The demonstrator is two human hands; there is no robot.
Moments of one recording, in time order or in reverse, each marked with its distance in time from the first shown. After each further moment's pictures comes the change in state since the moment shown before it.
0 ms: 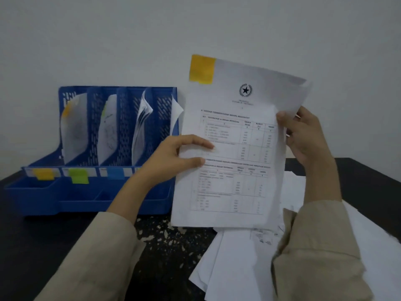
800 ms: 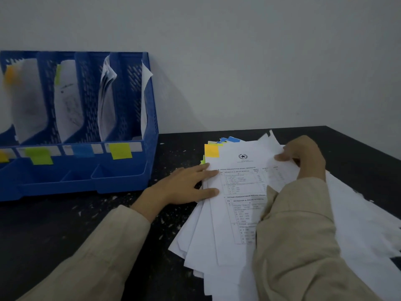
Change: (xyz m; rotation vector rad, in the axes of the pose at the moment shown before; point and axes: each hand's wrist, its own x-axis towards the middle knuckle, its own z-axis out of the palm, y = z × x) left_hand -0.010 -0.071 0.088 0.672 -0.580 -0.211; right_hand -0.004 0.070 -0.074 -1.109 -0.001 0.859
